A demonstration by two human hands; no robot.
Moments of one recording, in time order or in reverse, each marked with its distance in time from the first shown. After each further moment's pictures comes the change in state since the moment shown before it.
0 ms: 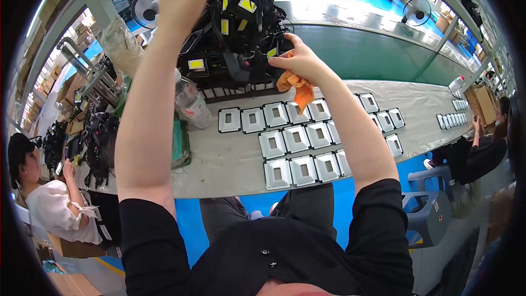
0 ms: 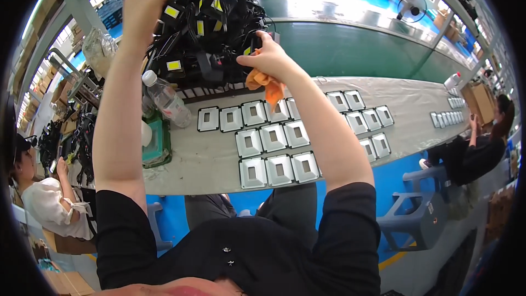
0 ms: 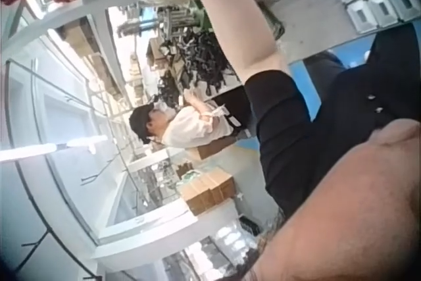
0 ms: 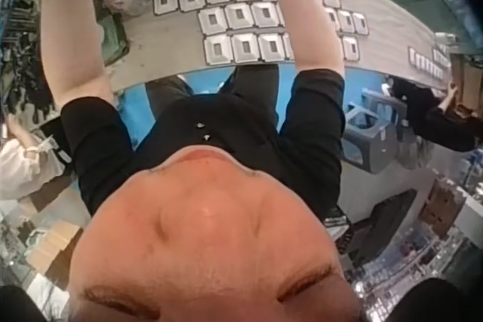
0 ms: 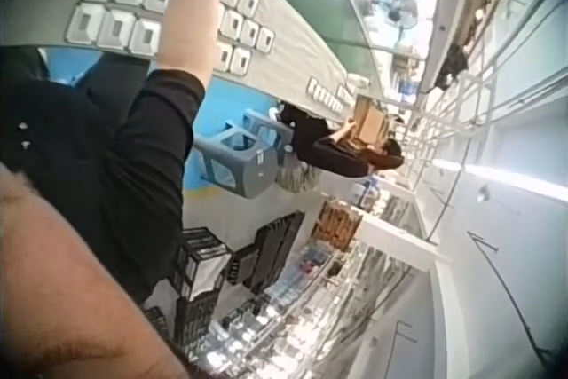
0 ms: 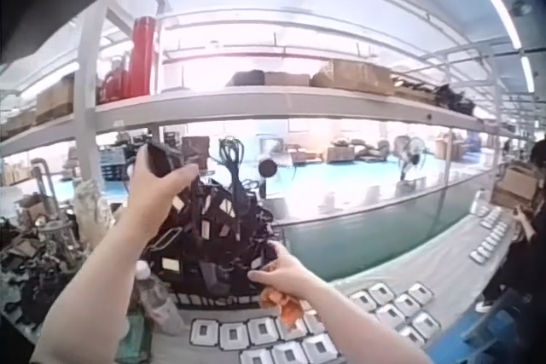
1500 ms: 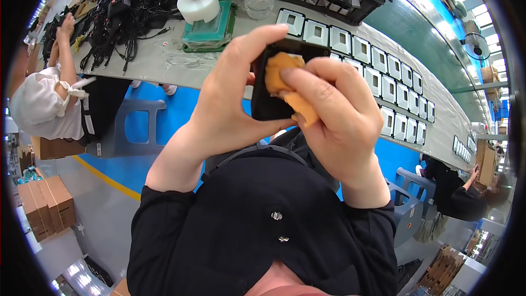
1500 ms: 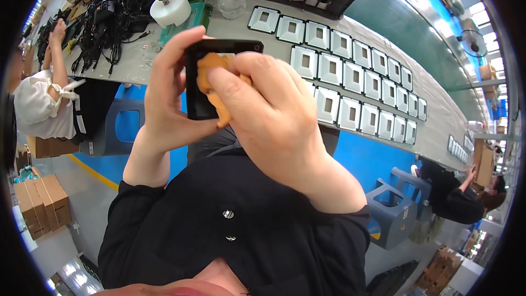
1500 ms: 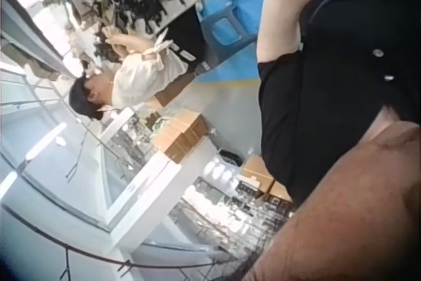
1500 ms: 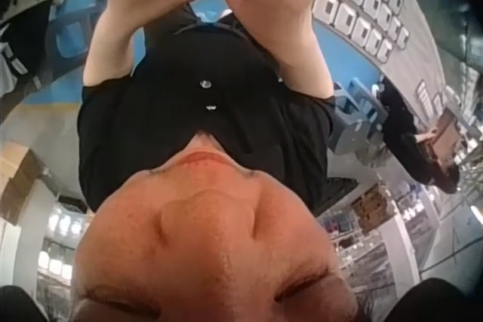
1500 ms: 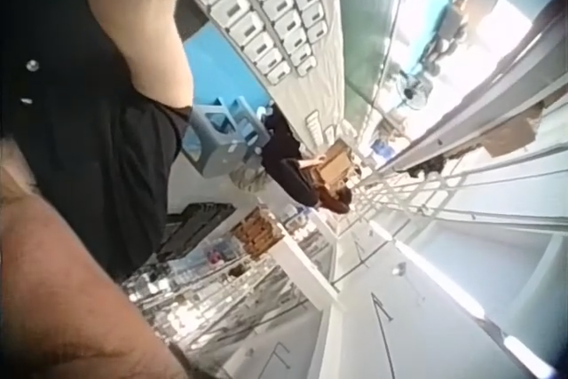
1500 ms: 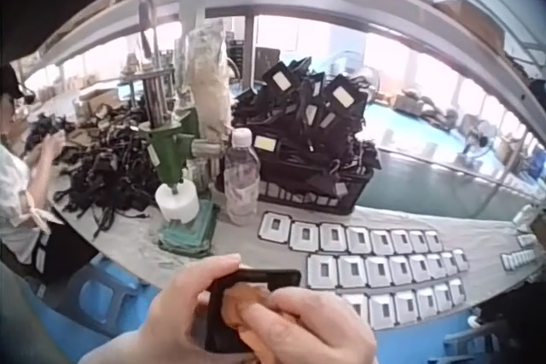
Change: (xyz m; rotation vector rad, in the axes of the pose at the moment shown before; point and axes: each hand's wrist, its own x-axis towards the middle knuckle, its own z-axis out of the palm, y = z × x) left_hand -0.297 0.091 -0.092 -0.018 -0.234 -0.216; right_hand -0.213 -0.100 0.124 -0.159 0.153 -0.840
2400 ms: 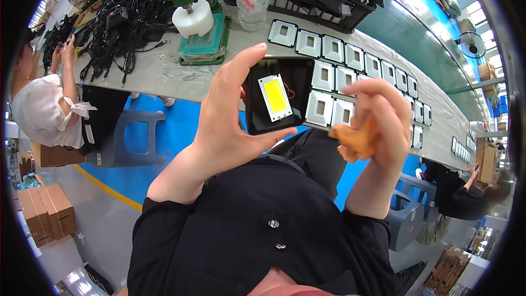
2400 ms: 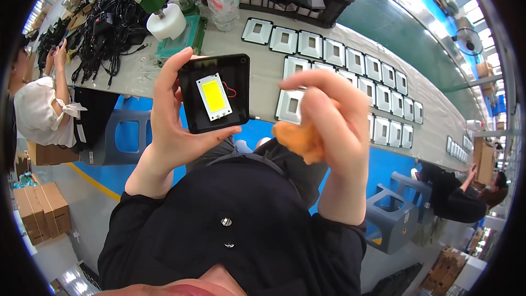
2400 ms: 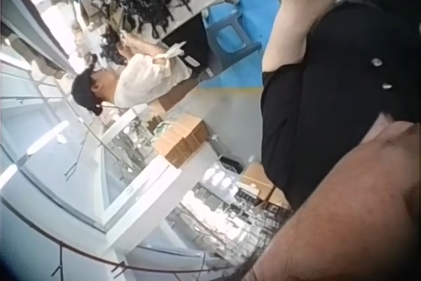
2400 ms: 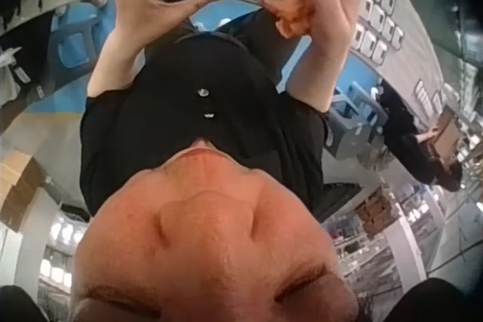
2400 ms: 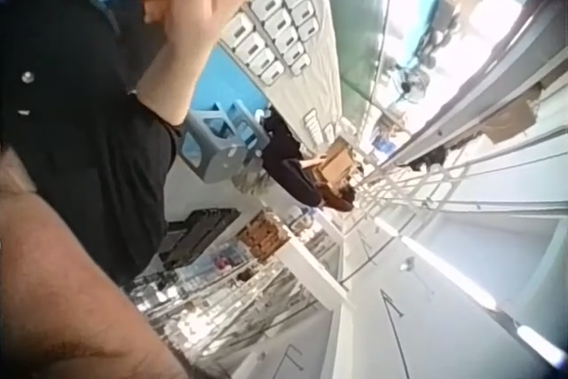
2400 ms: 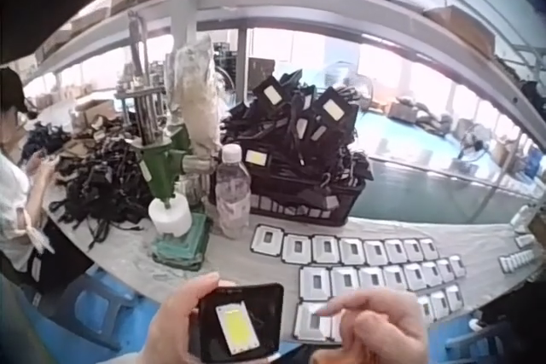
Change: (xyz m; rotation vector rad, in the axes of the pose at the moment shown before) left_hand -0.011 0.003 0.009 0.095 -0.040 -0.122; right_hand -0.013 0.021 -0.065 0.719 -0.095 0.806
